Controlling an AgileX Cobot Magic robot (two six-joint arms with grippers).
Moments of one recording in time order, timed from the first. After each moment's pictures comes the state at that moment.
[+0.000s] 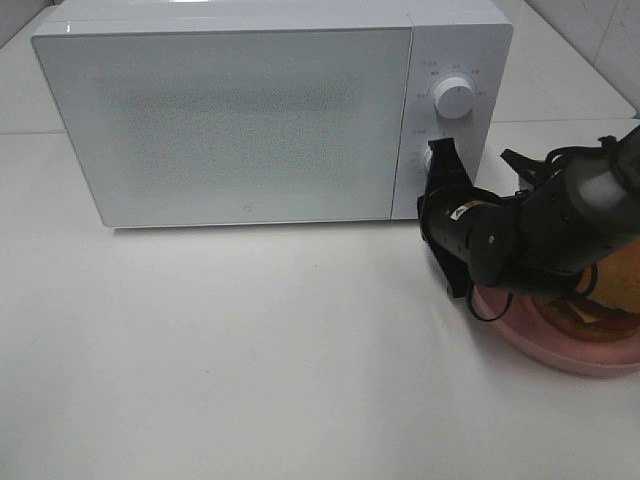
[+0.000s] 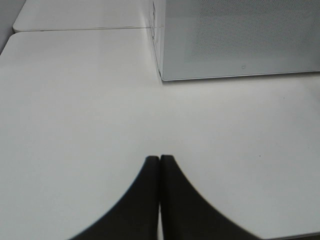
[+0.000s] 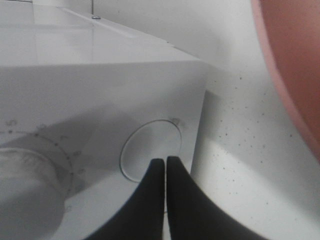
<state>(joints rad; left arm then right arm) -0.04 0.00 -0.51 -0.14 1.05 0.09 0.50 2.07 -0.79 0.58 -0.78 1.17</state>
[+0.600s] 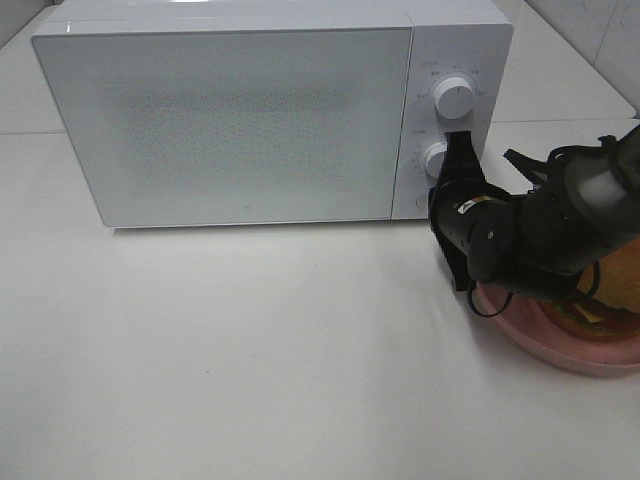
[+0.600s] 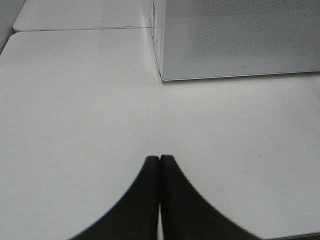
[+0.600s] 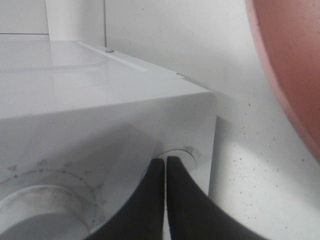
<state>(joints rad) -0.04 0.00 -0.51 -0.14 1.05 0.09 0.50 2.07 -0.79 0.67 -0.84 1.17</state>
